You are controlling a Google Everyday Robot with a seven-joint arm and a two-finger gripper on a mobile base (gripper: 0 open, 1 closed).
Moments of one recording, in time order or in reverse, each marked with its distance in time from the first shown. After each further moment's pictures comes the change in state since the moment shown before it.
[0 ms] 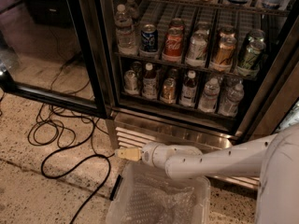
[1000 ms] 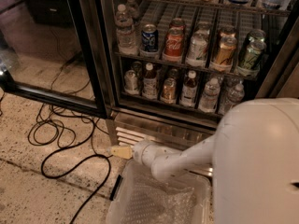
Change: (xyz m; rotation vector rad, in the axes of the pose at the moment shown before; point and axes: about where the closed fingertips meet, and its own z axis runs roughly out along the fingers) arm -0.011 -0.004 0.033 0.076 -0.089 -0.107
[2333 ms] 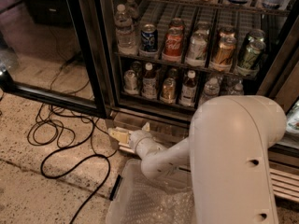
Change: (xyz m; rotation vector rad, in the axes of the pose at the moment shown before) arm -0.056 -0.019 0.038 0.120 -0.278 0.012
